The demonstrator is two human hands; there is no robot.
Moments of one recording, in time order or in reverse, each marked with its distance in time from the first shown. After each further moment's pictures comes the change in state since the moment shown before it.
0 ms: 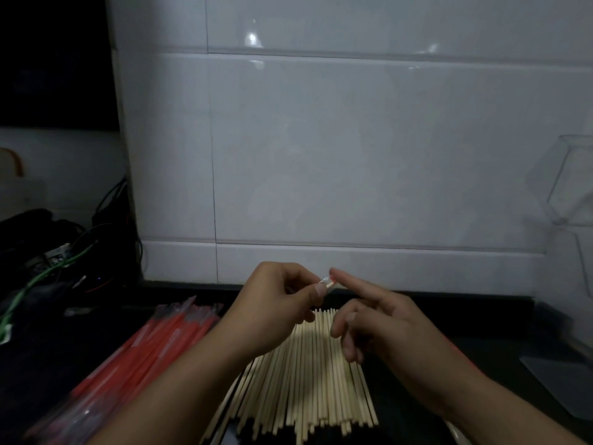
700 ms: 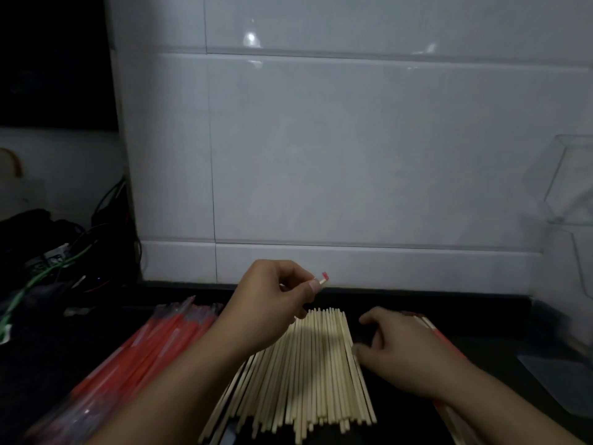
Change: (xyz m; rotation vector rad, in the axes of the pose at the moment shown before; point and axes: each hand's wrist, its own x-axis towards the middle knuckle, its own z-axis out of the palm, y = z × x) left_hand 0.000 -0.001 -0.003 0.046 0.049 -0.018; right_hand 0.009 0.031 -0.026 -1.034 0.060 0.192
